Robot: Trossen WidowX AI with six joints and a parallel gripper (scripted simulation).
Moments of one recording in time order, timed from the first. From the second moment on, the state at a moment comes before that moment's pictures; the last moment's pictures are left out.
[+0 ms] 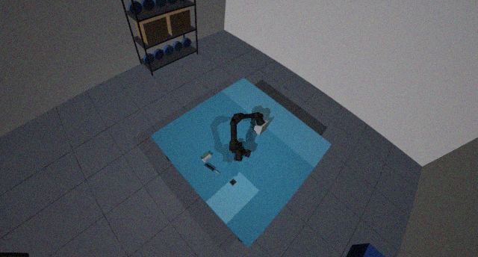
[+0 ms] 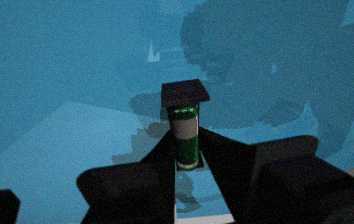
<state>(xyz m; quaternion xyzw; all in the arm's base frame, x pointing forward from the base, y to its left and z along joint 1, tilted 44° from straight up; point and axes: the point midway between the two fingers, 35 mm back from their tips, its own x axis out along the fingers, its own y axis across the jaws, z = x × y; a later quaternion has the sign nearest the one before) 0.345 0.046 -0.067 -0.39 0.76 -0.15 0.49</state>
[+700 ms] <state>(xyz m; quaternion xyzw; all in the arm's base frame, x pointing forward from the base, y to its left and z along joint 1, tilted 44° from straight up) 0.344 0.044 -0.069 -0.40 0.74 -0.13 0.52</state>
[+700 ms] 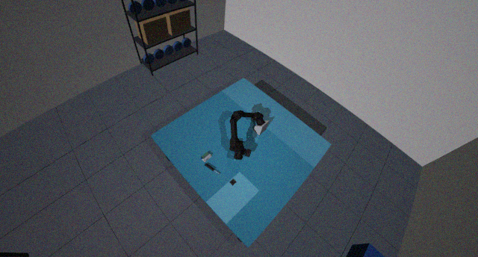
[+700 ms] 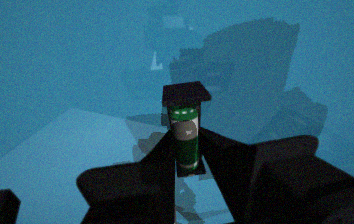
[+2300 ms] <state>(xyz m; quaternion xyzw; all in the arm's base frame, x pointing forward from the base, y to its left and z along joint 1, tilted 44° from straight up) 0.338 0.036 -0.070 -0.41 0.70 -0.08 0.58</state>
